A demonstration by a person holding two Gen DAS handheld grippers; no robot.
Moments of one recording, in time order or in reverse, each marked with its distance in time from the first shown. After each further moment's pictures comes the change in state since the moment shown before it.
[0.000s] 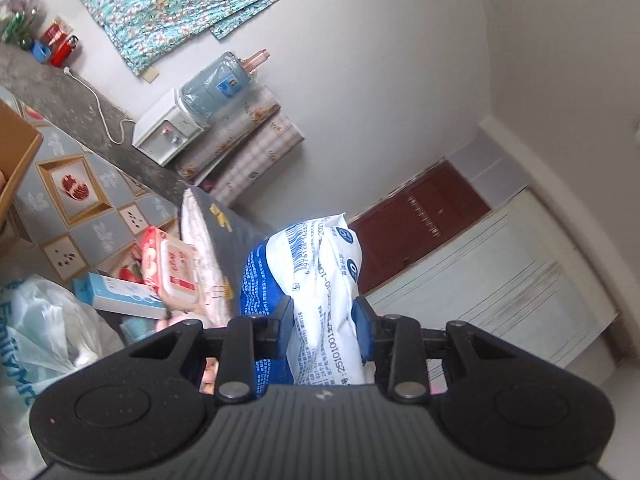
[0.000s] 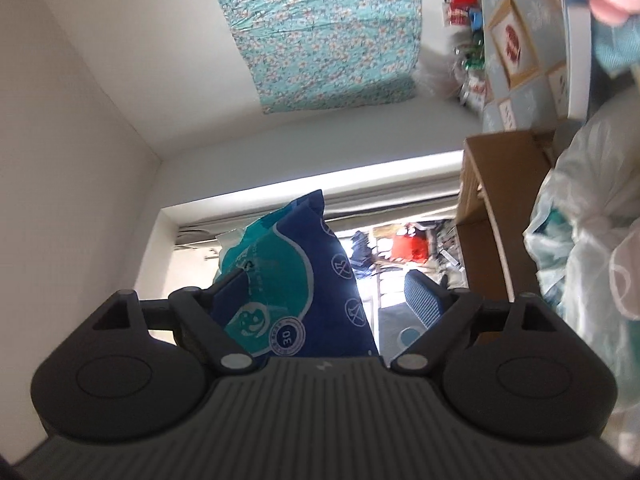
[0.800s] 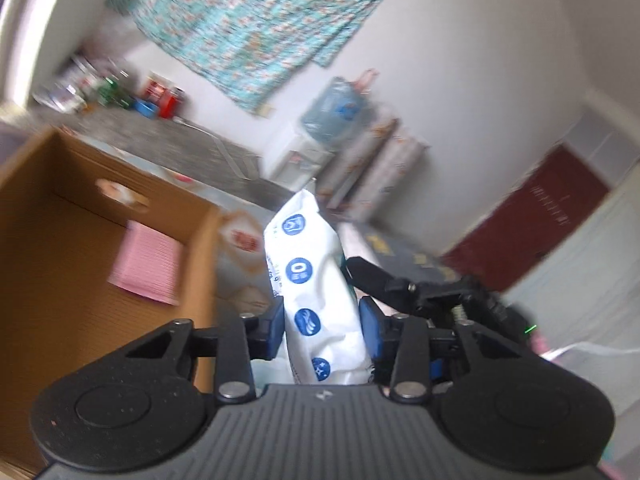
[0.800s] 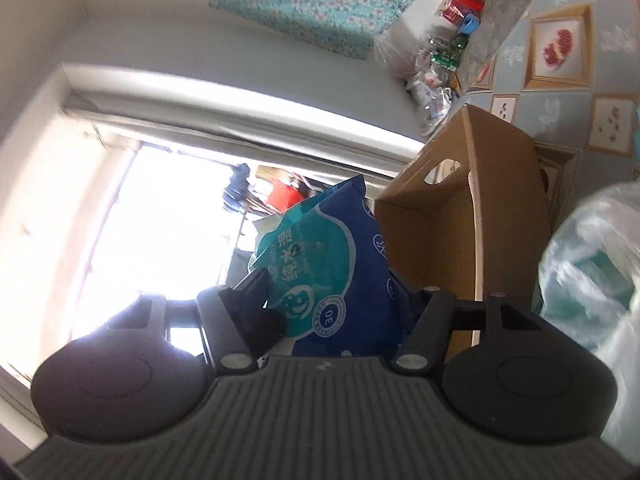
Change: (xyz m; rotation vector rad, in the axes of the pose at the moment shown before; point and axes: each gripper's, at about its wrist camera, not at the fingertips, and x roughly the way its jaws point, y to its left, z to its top) left arm -0.083 0.055 0.065 0.135 -0.009 0.480; right arm 0.197 0.011 -0.052 -0.465 0.202 -0.491
